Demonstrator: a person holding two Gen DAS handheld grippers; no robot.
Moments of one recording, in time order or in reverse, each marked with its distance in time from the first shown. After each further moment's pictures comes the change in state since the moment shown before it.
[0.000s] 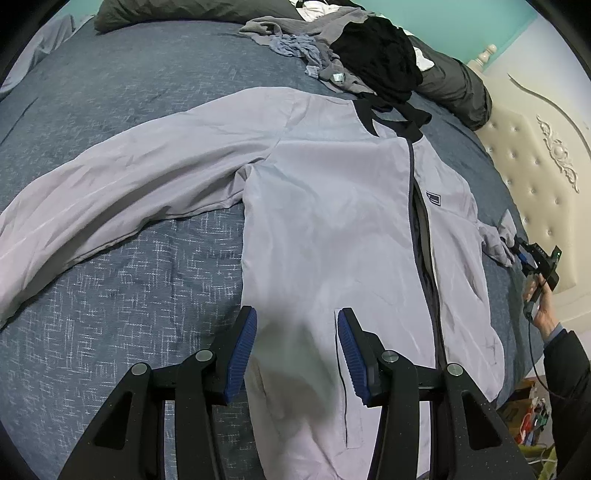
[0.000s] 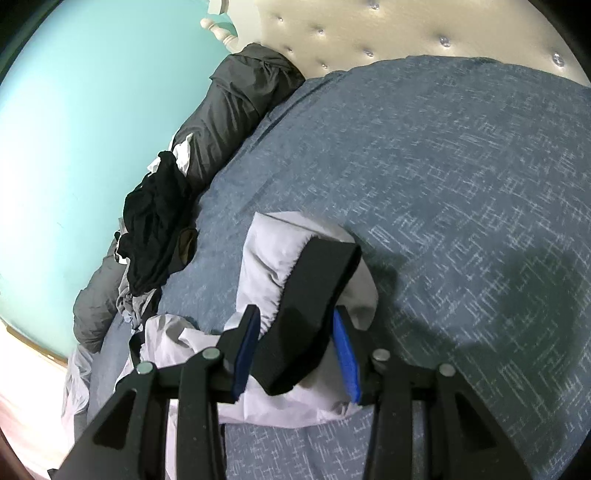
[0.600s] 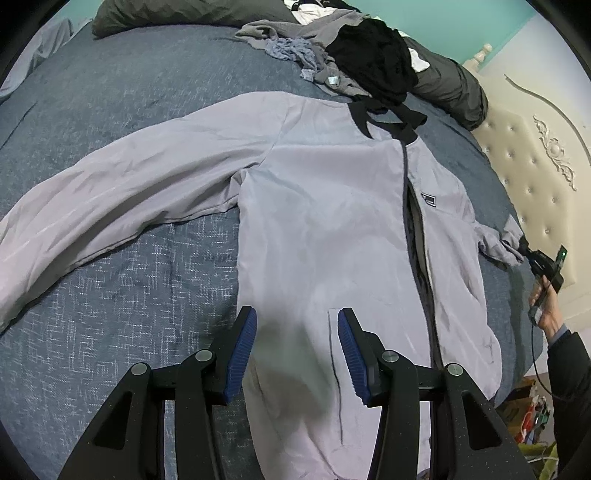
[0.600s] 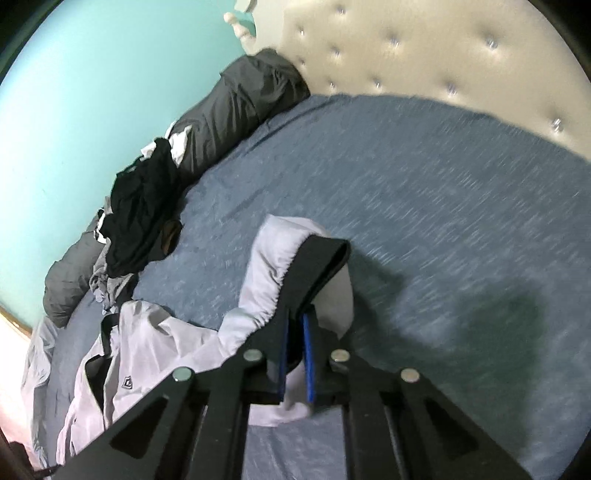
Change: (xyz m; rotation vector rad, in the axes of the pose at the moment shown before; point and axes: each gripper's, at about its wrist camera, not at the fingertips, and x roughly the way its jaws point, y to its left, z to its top) left arm -0.011 -0.008 -0.002 0.018 -0.019 -0.009; right arm -0.053 0.006 0.010 -0.157 -0.040 -0.138
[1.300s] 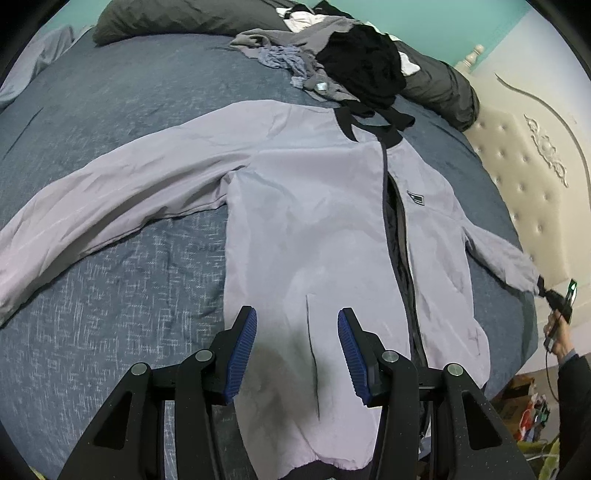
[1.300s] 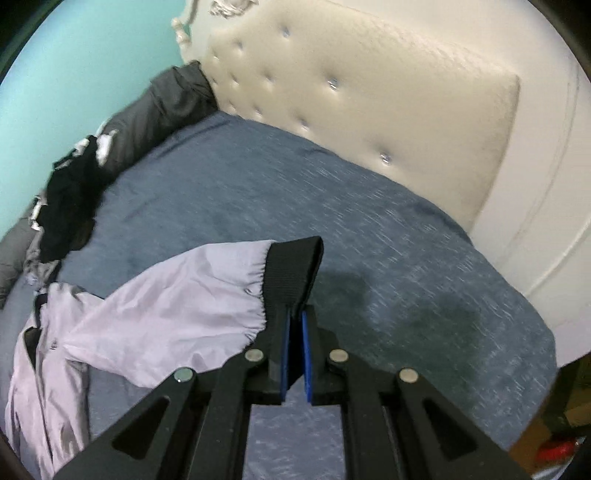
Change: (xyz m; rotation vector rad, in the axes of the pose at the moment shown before) left arm -0.026 -0.014 -0.018 -0.008 -0.014 0.011; right arm -0.123 -0.120 0.007 -0.046 0.041 -0.350
